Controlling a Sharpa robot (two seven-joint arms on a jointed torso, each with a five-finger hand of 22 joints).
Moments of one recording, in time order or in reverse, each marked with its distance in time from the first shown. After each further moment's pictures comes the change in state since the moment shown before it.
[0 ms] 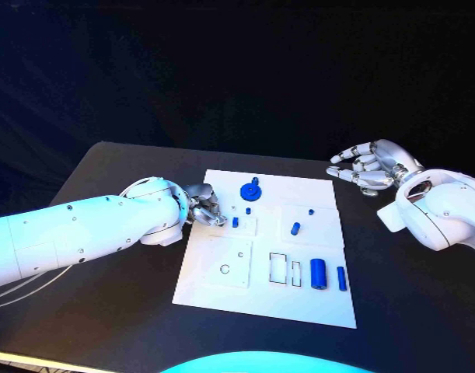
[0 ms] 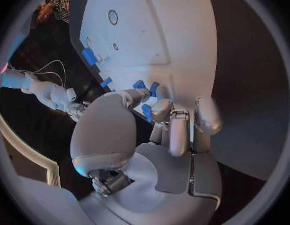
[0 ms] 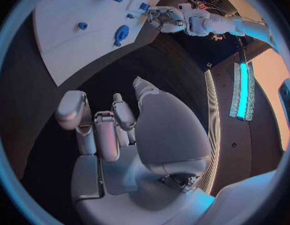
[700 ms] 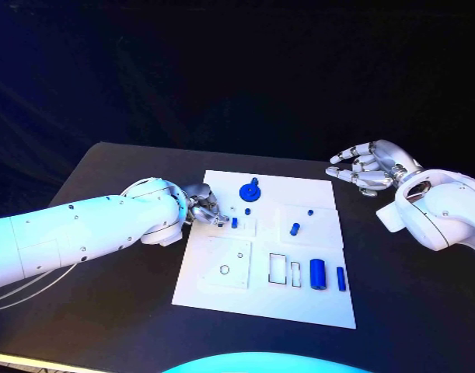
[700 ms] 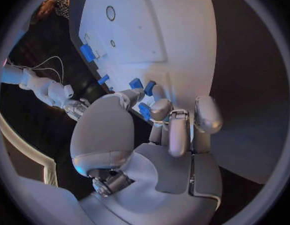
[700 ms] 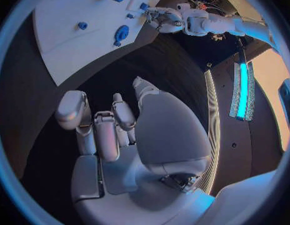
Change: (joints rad) left arm -0.002 0.015 0.000 -0.036 0.034 -0.009 -0.002; left_hand -0.076 0.000 -0.208 0.073 -0.013 0.021 -0.018 -0.024 -0.012 -0.012 -0.004 -0.020 -0.013 0.000 -0.007 0.000 0.000 0.000 0.007 -0.007 -0.019 -0.023; right arm 0.000 -0.001 0.000 0.001 0.000 0.000 0.001; right_hand 0.000 0.000 0.000 0.000 0.000 0.000 0.000 0.000 0.000 0.000 0.000 0.000 -0.001 0.000 0.000 0.000 0.000 0.000 0.000 0.000 0.000 -0.001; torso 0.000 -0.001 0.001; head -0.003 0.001
